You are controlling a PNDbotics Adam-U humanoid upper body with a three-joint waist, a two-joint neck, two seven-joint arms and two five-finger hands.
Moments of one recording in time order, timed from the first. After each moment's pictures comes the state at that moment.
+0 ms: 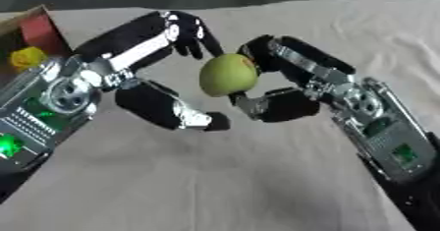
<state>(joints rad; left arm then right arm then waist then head) -0.89 0.64 -0.58 -1.89 -0.24 0.30 -0.29 -0.72 -0.35 0.41 -1.85 0.16 0.26 0.32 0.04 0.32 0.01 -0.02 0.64</state>
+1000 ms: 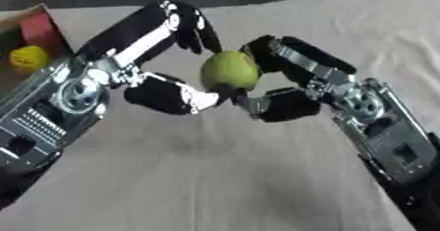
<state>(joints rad) -0.89 0.60 -0.58 -1.87 -0.26 0.34 -0.15 -0.72 -0.35 0.41 -1.85 0.16 0.26 0.33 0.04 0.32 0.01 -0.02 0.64</state>
